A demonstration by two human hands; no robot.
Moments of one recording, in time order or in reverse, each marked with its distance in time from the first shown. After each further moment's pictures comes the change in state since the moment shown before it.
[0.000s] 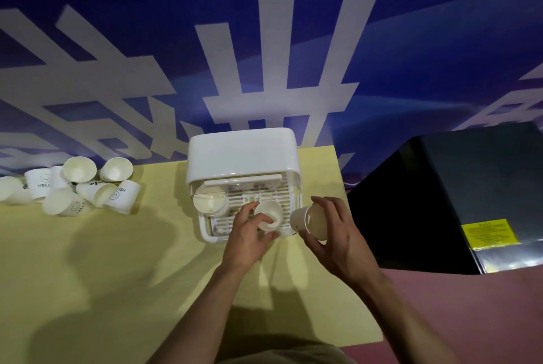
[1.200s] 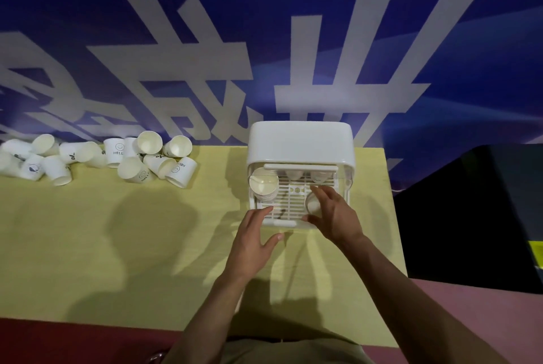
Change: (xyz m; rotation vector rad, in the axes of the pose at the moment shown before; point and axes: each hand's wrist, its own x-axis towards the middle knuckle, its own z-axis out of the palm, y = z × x) left_hand -0.078 -0.040 -0.072 -0.095 0.140 -0.041; right_hand 0.055 -0.013 0.107 -0.242 -0.281 -0.013
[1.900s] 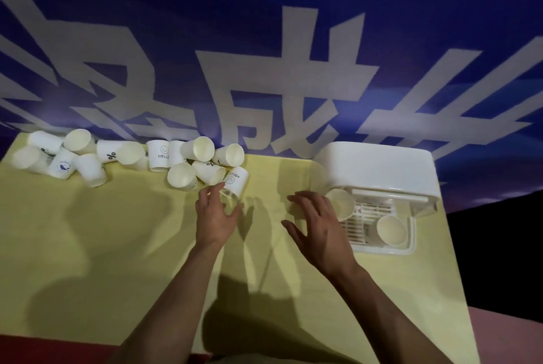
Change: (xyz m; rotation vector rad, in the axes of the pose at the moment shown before) left_hand 0.082 -0.155 -0.188 0.096 0.253 -0.320; right_hand 0.030 -0.228 0.043 0.060 0.234 -0.269
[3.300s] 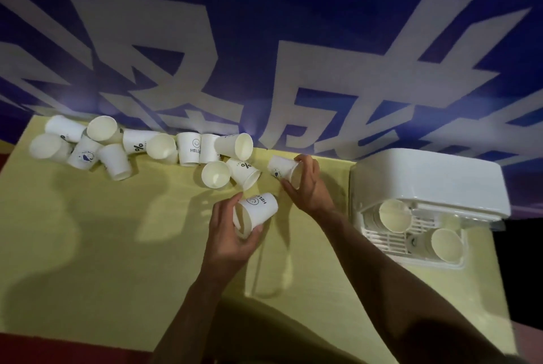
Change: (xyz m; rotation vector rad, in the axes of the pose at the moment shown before) left_hand -0.008 -0.056 -0.076 -0.288 -0.044 0.149; right_hand 0.142 0.003 0.163 0.134 -0.016 0.069
